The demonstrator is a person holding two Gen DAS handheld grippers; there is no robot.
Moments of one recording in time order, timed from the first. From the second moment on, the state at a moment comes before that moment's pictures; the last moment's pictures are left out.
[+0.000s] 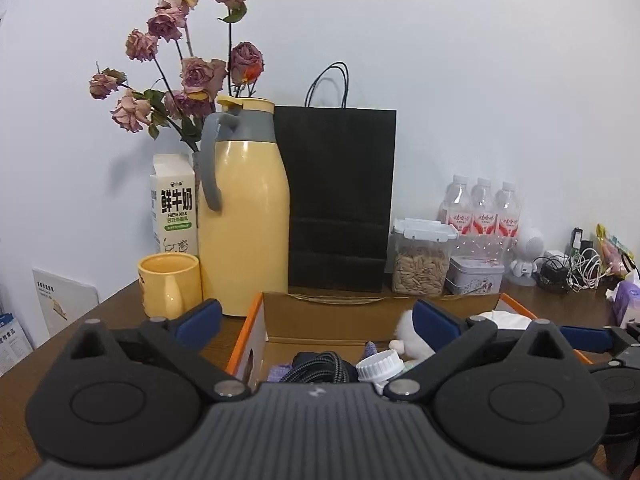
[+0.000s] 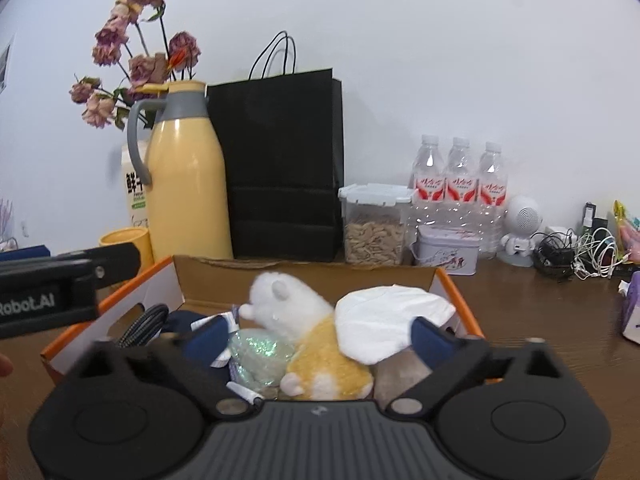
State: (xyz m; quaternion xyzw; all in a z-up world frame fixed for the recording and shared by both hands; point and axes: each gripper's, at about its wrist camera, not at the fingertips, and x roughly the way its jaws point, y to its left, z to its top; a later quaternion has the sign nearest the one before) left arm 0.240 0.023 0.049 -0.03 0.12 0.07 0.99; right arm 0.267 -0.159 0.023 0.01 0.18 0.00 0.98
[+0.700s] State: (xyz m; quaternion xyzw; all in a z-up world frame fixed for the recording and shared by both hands) left arm 0.095 0.030 0.043 -0.03 0.22 0.03 0.98; right arm 0.110 -0.158 0.047 0.00 0.23 0.03 0.97
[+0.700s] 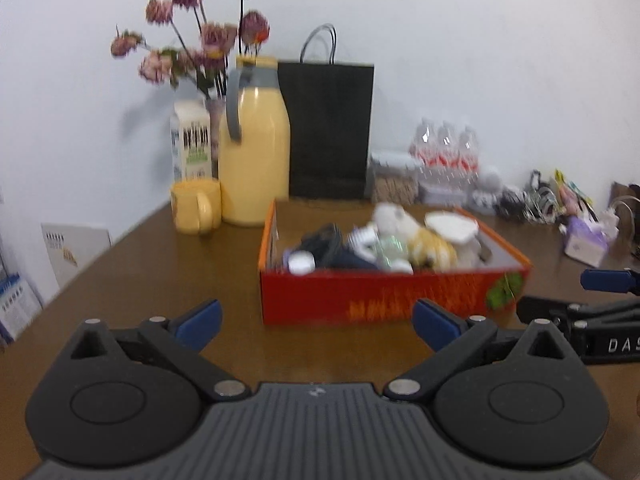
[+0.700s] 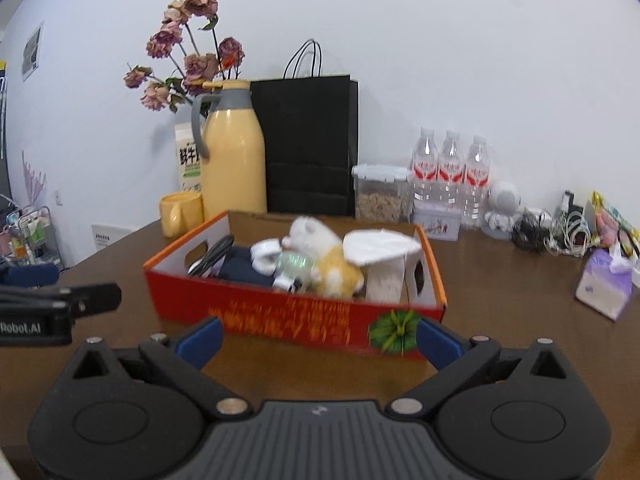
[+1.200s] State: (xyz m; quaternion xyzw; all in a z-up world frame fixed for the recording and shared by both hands) left arm 0.060 0.024 0.030 -0.03 0.24 0.02 0.97; right arm 0.071 -0.158 0.036 0.02 0.25 0.04 0.97
